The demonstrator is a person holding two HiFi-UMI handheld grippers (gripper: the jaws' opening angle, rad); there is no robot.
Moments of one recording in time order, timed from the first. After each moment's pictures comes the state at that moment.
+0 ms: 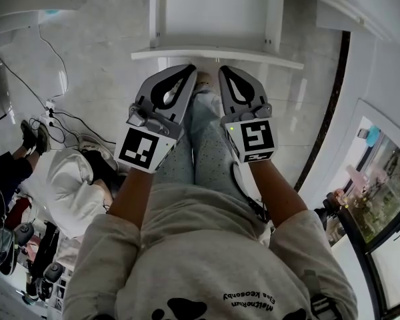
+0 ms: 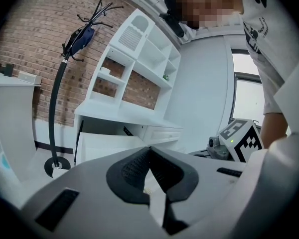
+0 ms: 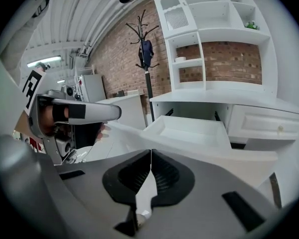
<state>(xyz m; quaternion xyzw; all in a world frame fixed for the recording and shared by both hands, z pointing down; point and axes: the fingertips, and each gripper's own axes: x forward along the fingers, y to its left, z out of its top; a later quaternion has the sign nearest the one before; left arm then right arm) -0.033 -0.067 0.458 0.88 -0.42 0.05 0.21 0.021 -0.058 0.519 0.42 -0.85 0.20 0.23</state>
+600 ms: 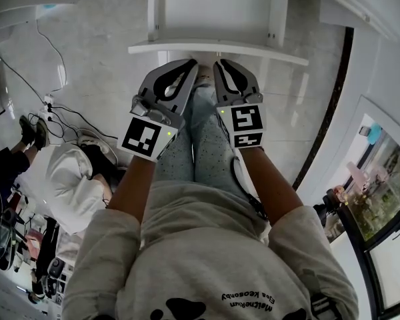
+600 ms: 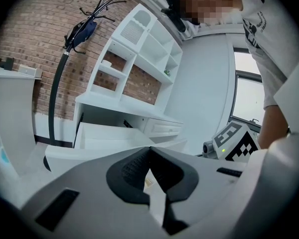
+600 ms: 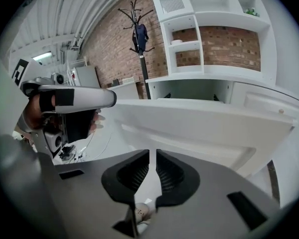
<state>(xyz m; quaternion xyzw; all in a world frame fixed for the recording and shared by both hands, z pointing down) -0.029 -0.059 0.496 0.89 -0.40 0.08 0.22 0.021 -0.049 0.579 0.43 -0.83 0.24 0.28</state>
